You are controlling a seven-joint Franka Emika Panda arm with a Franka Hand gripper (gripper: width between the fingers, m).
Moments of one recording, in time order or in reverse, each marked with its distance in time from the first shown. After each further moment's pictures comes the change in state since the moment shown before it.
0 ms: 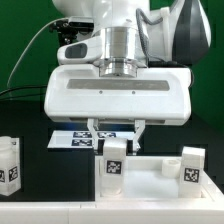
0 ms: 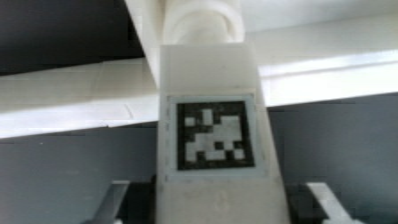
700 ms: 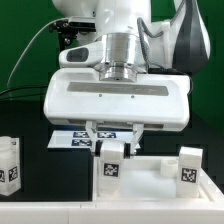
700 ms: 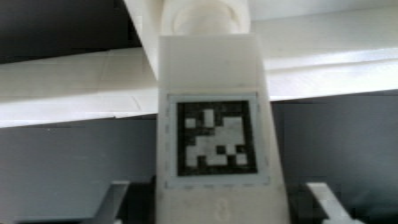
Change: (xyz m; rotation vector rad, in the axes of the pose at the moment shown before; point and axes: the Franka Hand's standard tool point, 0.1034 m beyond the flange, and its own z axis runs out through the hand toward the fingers) arm -0.001 0.002 0.004 -0.018 0.041 -0.001
